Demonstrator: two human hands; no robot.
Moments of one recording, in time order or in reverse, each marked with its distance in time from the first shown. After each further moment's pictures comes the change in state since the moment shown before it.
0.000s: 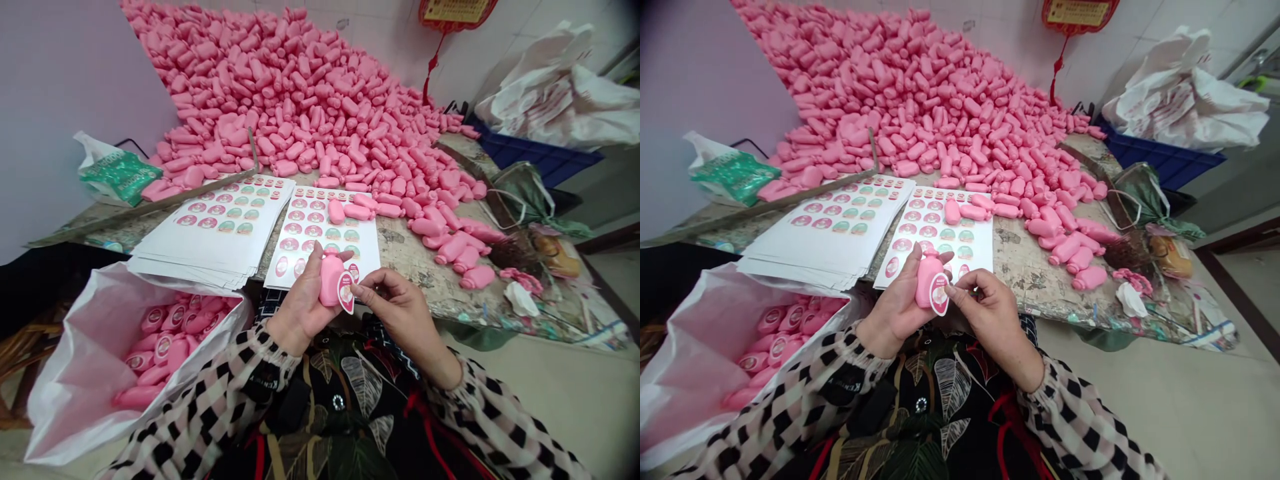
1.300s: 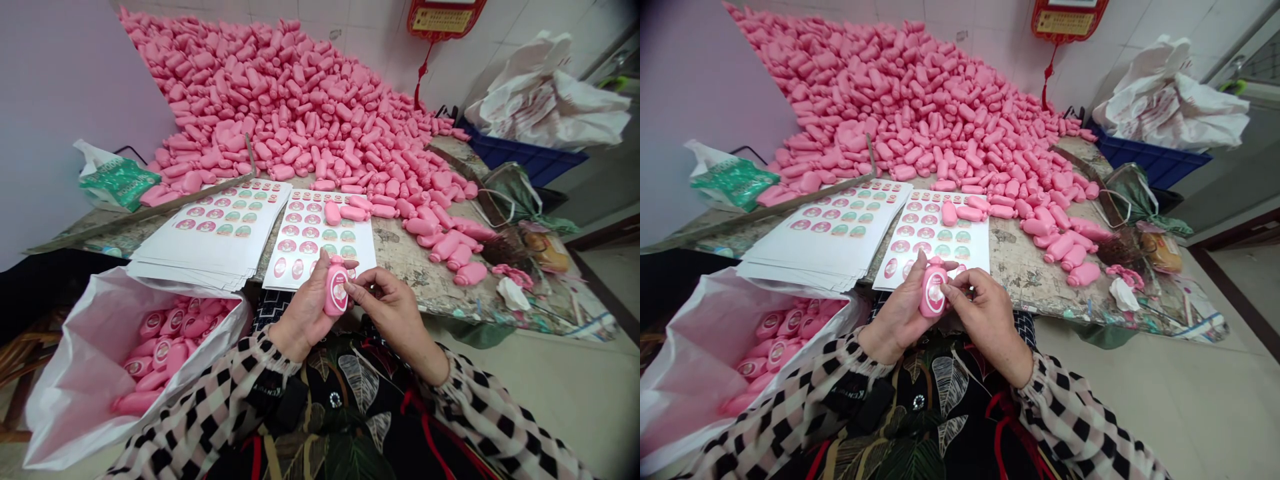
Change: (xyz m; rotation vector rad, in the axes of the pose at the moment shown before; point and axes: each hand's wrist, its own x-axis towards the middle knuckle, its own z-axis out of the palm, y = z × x) left_hand -0.003 -0.020 -0.008 0.172 -0.084 0.127; right_hand -0.005 0.003 0.004 -0.161 0.047 -0.100
